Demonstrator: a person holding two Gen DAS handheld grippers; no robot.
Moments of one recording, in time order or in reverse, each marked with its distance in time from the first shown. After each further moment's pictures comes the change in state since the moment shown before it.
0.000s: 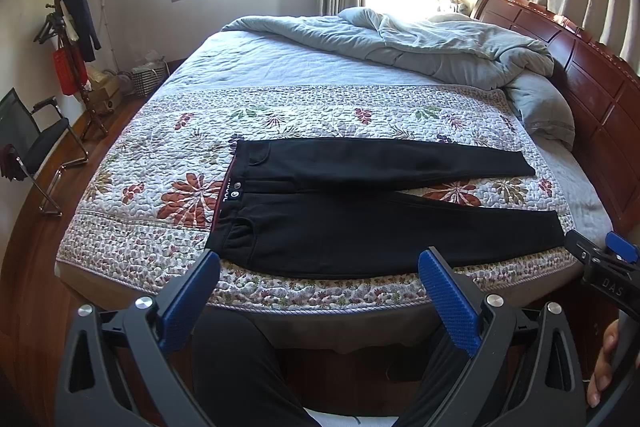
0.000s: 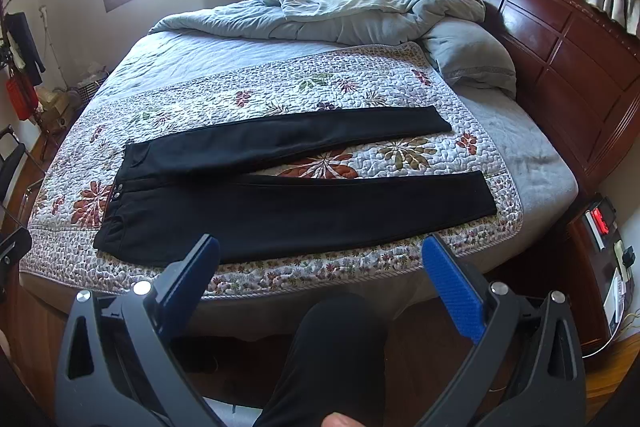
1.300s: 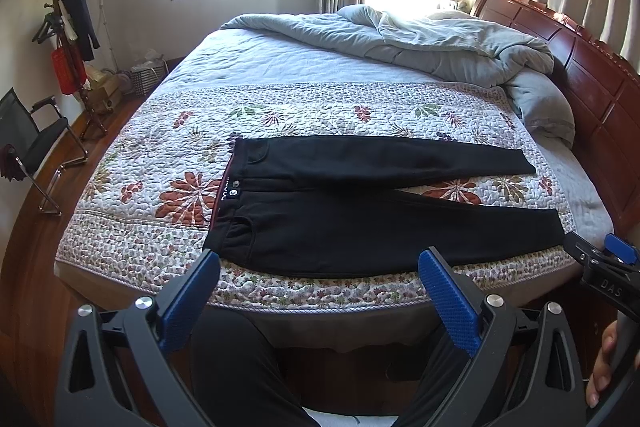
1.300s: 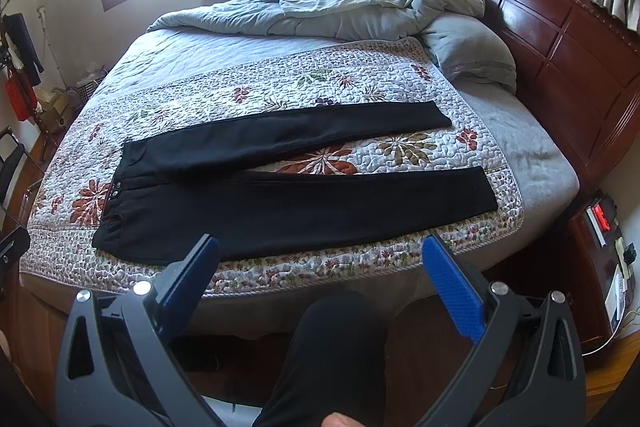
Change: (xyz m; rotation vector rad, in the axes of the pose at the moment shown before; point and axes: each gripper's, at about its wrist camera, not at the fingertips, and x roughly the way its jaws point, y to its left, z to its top) left arm 0.002 -0.002 0.001 0.002 0.011 -0.001; right arm 0.006 -0.002 -0.002 0.007 0.015 0.000
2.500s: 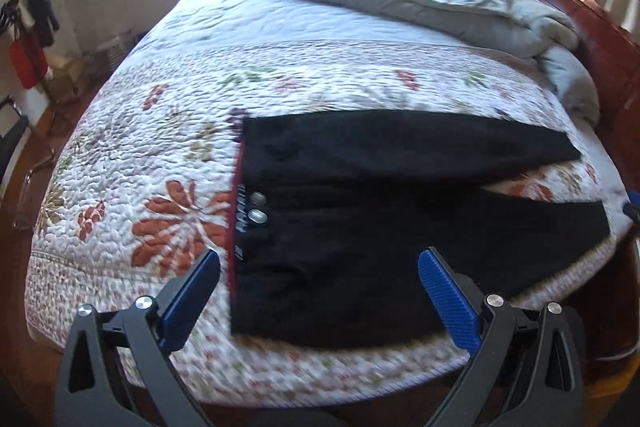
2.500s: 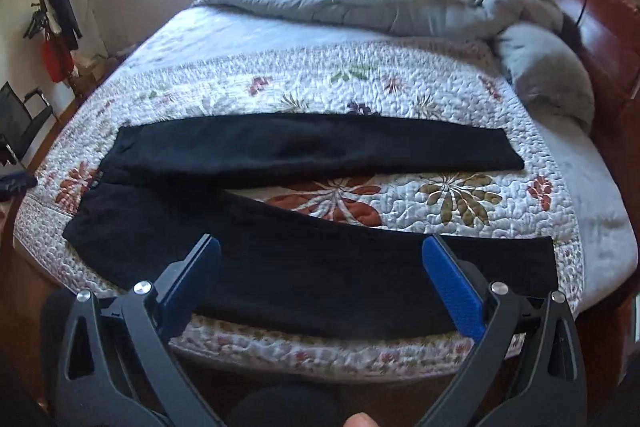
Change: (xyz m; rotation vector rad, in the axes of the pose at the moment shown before) left arm 0.232 0.152 0.068 0.028 0.141 -0.067; right arm 0.188 -0.047 0.069 -0.166 0.033 0.182
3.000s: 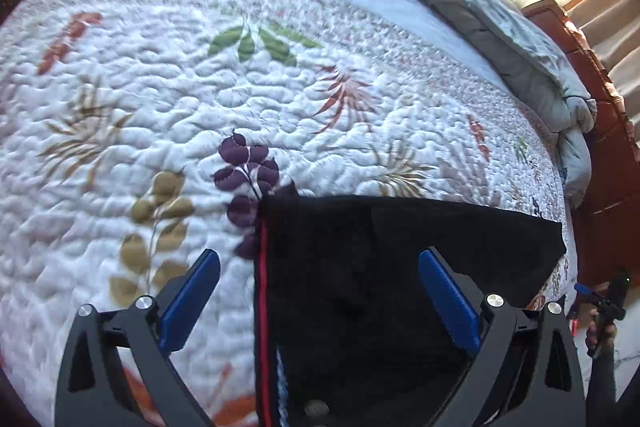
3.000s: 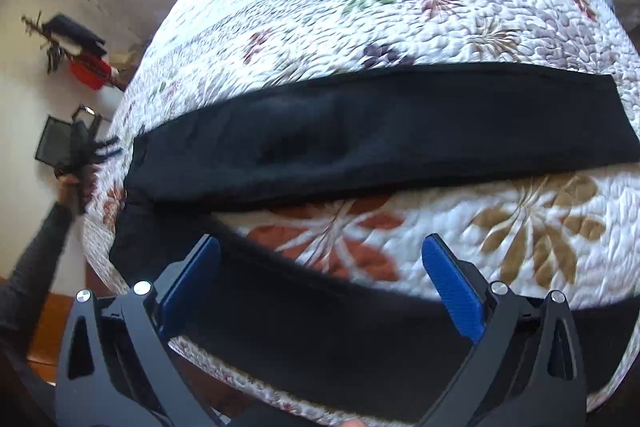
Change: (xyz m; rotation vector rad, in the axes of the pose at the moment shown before) left arm 0.247 0.139 0.139 -0.222 0.214 -0.330; right arm 0.154 -0.099 0.087 0.160 0.304 0.379
